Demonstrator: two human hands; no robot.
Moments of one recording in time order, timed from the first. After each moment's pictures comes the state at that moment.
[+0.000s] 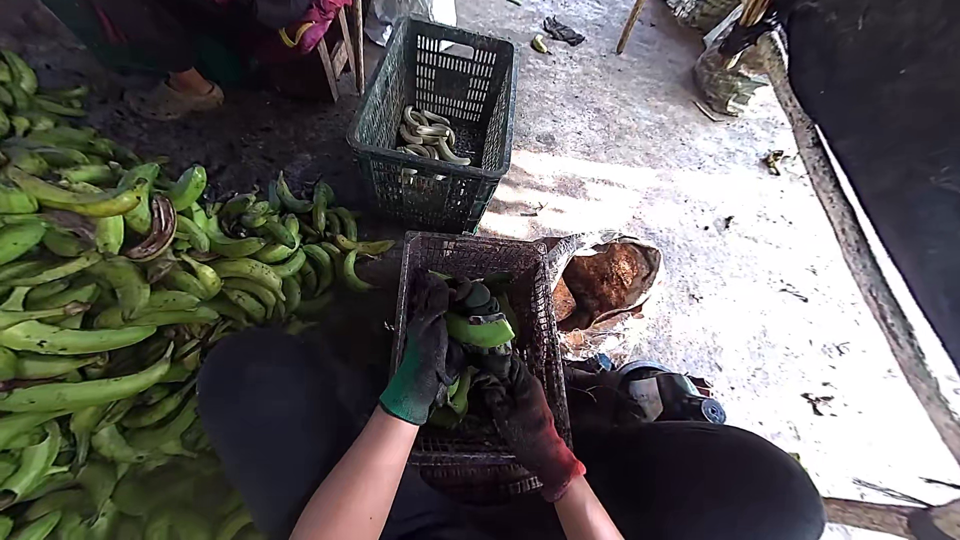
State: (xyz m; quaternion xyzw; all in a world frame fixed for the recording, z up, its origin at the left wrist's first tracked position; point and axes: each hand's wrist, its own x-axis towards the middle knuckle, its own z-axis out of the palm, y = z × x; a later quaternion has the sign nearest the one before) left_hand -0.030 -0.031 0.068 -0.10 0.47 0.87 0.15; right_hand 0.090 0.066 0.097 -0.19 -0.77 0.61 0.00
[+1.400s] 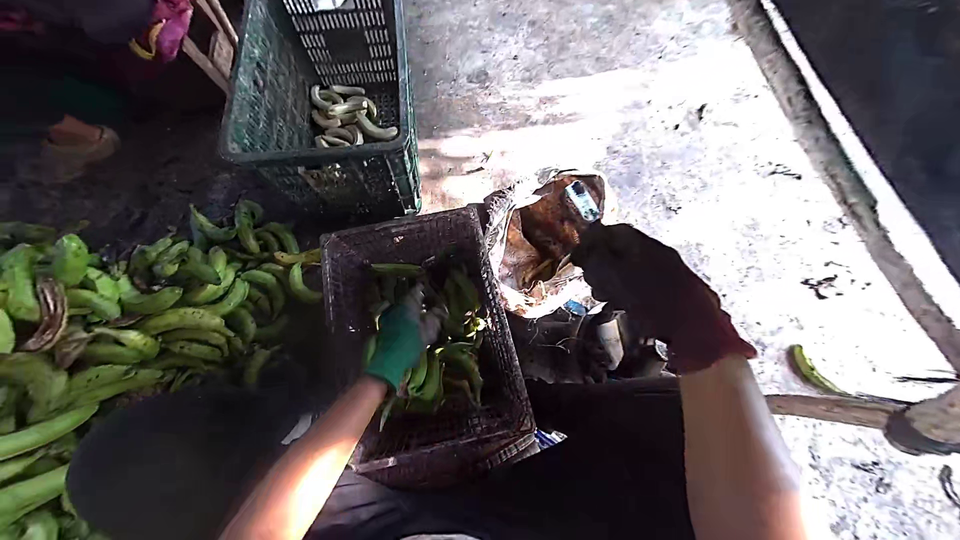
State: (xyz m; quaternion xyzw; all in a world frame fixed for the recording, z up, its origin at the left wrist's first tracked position) left_hand -0.045 0.033 -0.015 0.18 0.89 0.27 0.32; right_hand 0.086 0.304 0.162 -0.36 -0.82 0.44 -0.04
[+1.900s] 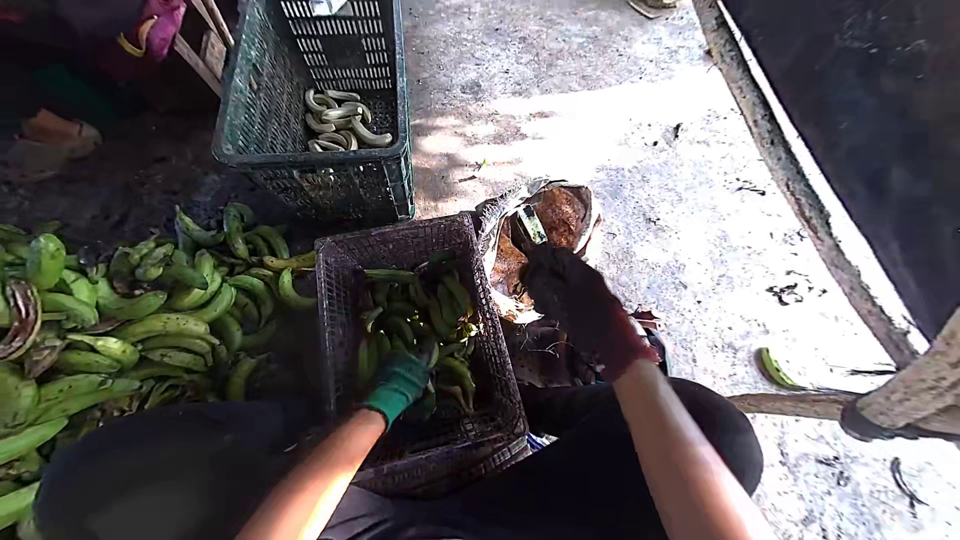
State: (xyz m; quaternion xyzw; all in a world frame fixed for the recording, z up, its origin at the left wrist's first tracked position) left_hand 0.000 0.017 -0.033 0.27 0.87 -0.03 0.41; right_hand 0.066 0.260 0.134 -0.33 -0.79 0.51 -0.04
